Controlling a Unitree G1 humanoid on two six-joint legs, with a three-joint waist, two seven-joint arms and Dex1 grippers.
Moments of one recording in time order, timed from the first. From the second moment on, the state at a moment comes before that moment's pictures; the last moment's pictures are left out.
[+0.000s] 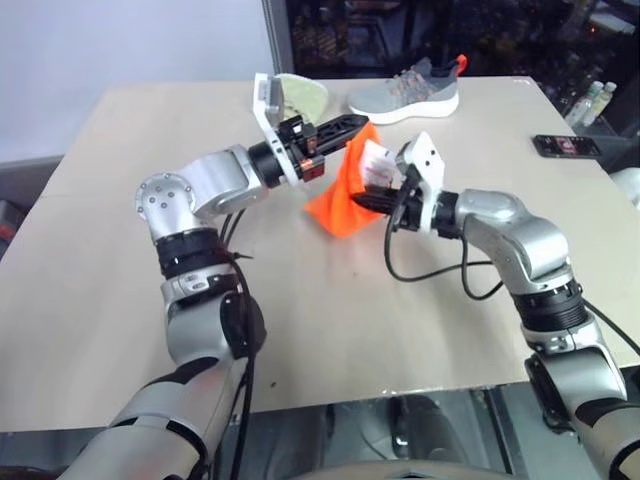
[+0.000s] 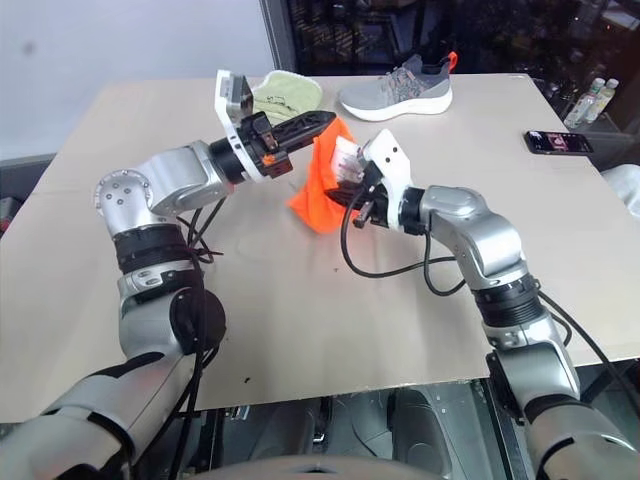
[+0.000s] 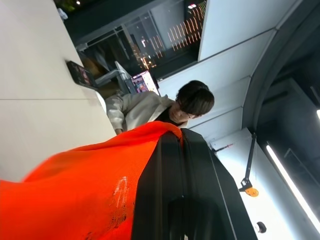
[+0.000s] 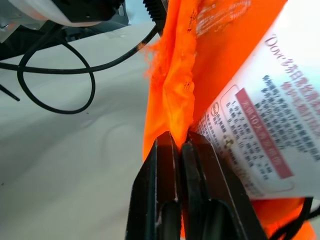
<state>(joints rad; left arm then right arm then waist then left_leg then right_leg) -1.04 0.23 0.58 0.36 -1.38 1.41 -0.02 -0.75 -0.38 0.18 -0.07 0.44 0.69 0.76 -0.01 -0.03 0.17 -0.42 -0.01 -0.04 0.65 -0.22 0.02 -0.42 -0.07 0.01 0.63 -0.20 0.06</state>
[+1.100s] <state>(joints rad) -1.25 0.30 0.14 0.63 -0.72 0.78 -0.55 -1.17 -0.58 0.18 0.40 0.13 0.34 0.76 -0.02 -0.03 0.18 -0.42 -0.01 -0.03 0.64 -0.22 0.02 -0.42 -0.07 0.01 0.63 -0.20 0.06</state>
